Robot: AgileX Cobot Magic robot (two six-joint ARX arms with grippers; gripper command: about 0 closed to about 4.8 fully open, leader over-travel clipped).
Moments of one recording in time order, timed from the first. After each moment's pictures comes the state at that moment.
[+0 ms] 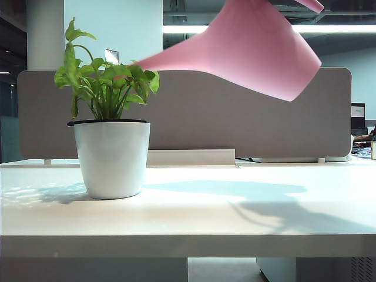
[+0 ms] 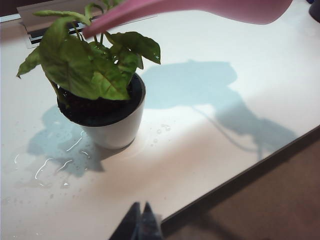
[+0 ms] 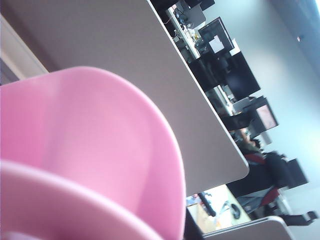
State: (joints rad) left arm -0.46 0.61 1.09 -0.93 0.09 0.00; right arm 0.47 1.48 1.49 -0.10 0.48 -0.93
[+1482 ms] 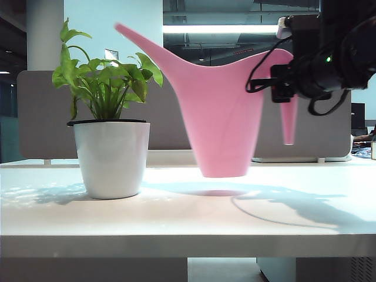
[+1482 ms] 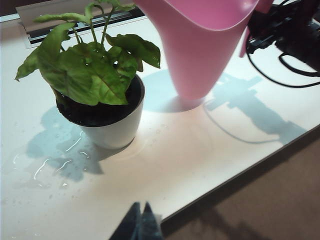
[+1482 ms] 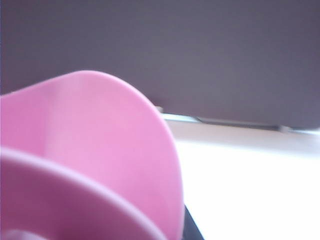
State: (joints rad) left arm -0.46 0.61 1.09 -0.93 0.09 0.00; right arm 0.37 1.67 0.71 1.02 0.30 -0.08
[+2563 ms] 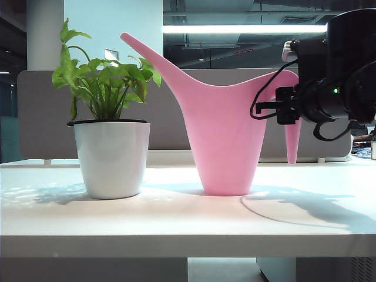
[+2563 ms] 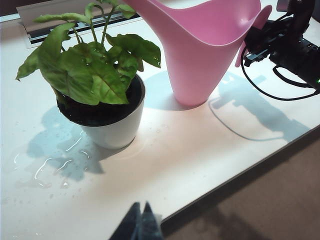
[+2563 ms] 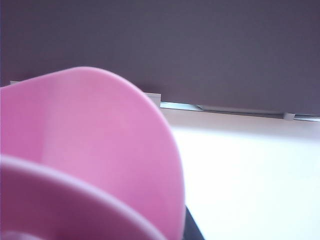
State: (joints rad) left arm -0.46 0.61 1.09 -0.93 0.09 0.00; right arm 0.33 1.79 0.67 1.18 0.26 -0.08
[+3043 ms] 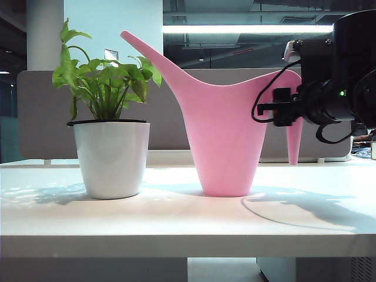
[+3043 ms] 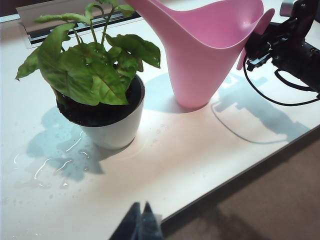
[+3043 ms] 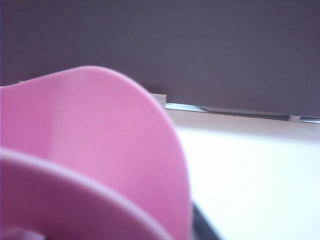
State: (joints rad) left arm -0.46 0.61 1.09 -0.93 0.09 0.00; right arm 0.33 1.79 0.63 1.22 0.23 -0.08
